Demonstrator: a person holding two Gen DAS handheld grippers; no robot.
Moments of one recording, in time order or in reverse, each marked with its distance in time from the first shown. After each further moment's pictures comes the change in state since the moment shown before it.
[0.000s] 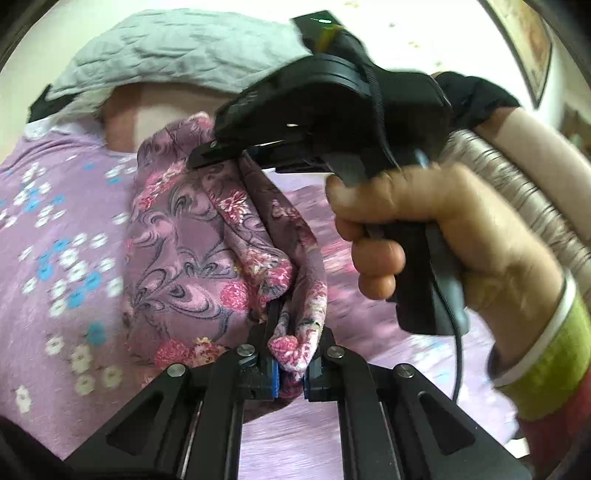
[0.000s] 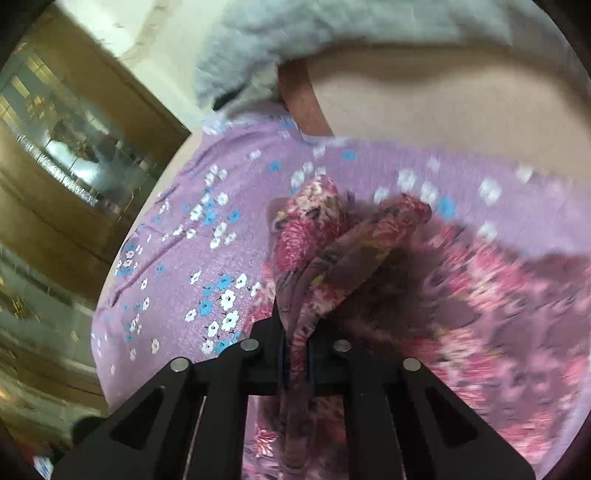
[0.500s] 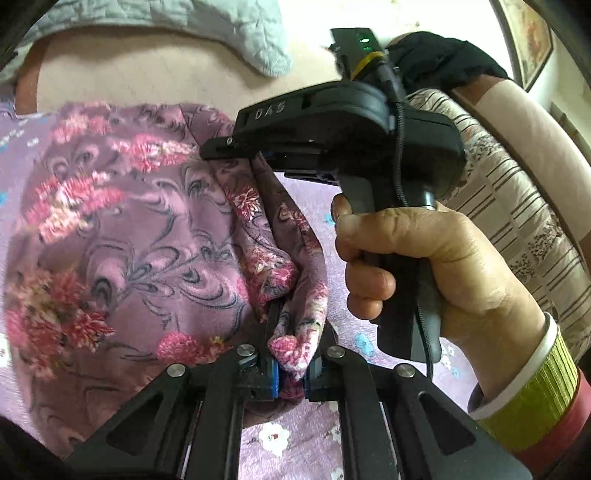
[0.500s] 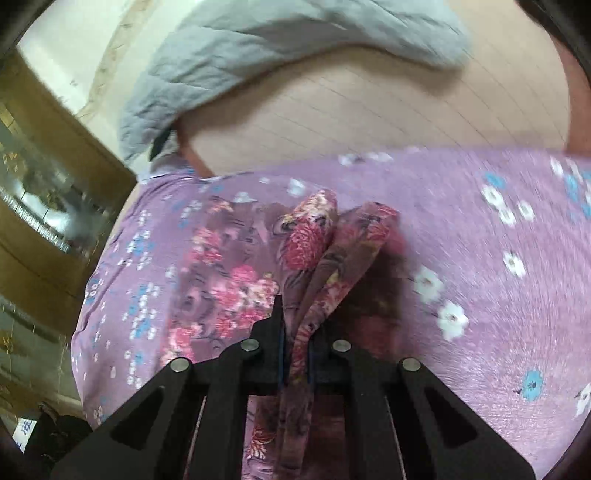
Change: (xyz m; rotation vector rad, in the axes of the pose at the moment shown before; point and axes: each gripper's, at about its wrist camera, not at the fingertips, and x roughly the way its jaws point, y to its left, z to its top) left arm 0.116 -0.067 -0.003 -0.038 0.176 -0.151; right arm -0.070 -0.168 -0.052 0.193 -0.068 -0.104
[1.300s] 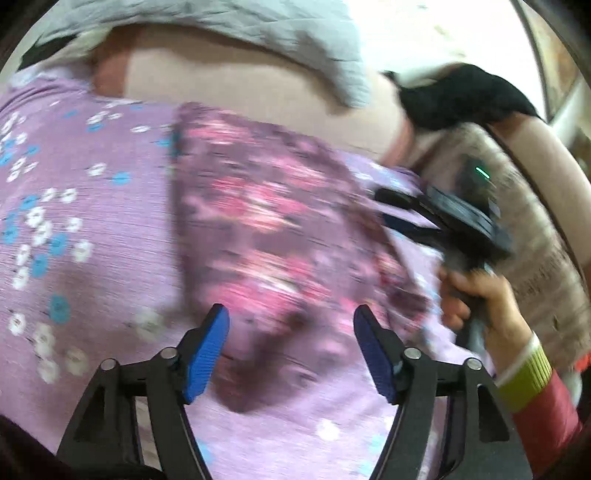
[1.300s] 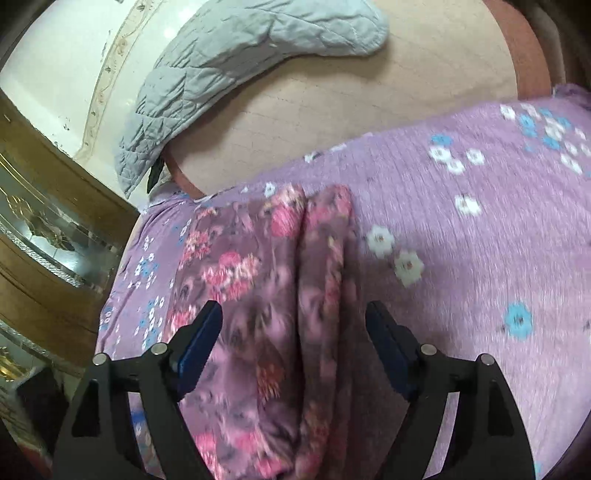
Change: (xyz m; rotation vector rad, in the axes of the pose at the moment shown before) left arm -0.105 0.098 -0.003 -0.108 -0.009 0.112; right arm -0.032 -0.026 -0.041 0.114 -0.065 0.047
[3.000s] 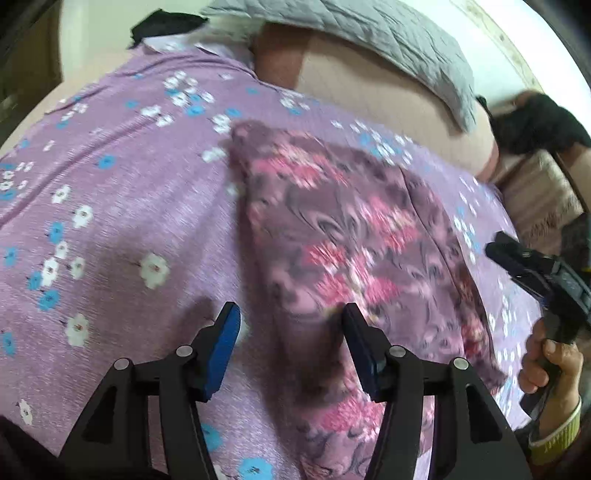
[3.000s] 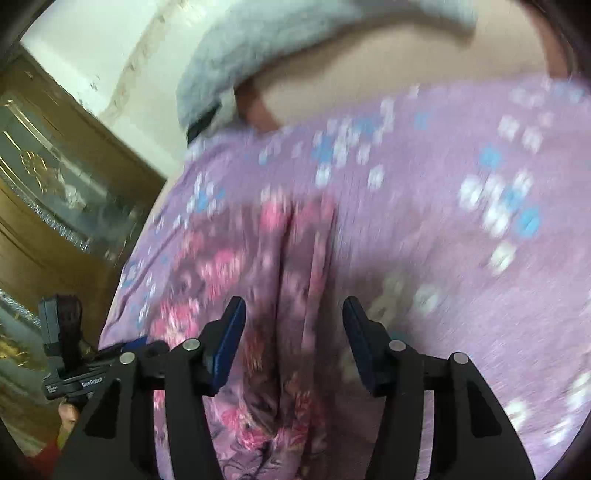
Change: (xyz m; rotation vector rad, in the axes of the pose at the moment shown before) left arm -0.134 0.154 -0.047 -0.101 -0.017 0.277; right arm 0.016 0.174 -0.120 -0.083 -0.079 0.008
